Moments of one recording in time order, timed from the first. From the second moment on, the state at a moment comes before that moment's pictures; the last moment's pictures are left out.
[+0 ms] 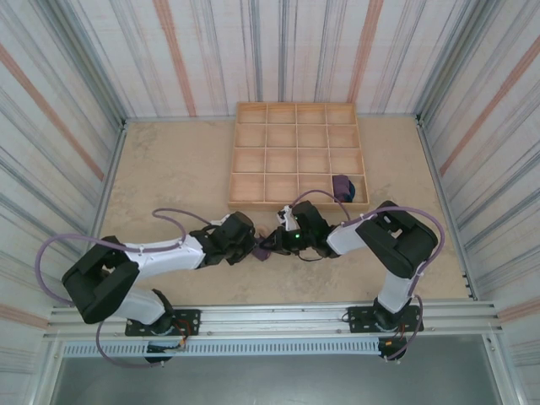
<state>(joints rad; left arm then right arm) -0.86 1.41 0.61 -0.15 -0.07 -1.39 0.75 1.77 0.59 0.46 -0.59 0.95</state>
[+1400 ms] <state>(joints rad) -0.77 1.57 0.87 -0.46 0.14 -1.24 1.11 1.58 0.68 0.15 0.23 0.27</state>
